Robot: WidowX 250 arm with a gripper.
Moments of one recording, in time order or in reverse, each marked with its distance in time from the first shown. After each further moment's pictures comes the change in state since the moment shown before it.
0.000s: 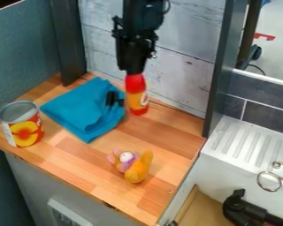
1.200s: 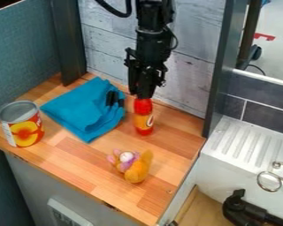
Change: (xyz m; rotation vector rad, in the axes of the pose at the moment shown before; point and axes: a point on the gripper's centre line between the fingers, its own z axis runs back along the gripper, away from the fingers) arm 0.028 0.011 -0.058 -0.025 0.064 0.009
